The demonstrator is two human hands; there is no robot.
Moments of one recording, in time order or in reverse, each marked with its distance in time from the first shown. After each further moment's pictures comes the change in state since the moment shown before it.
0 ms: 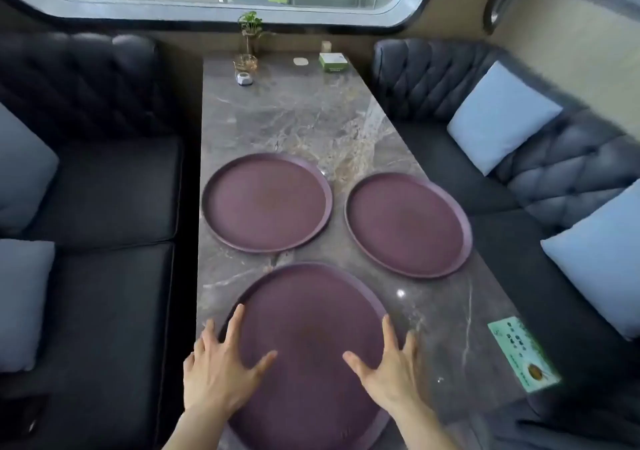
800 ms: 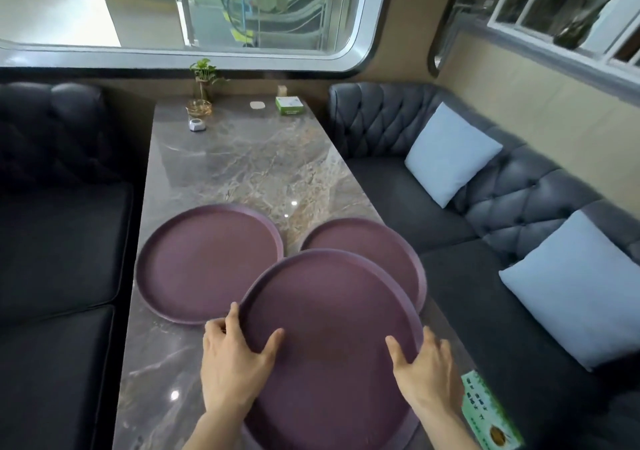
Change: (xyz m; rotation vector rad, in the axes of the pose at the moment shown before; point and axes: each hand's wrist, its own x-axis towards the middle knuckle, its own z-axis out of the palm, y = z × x) left_hand 0.072 0.157 -0.022 -0.437 0.225 0.039; right_hand 0.092 0.037 -0.135 0.096 0.321 0.193
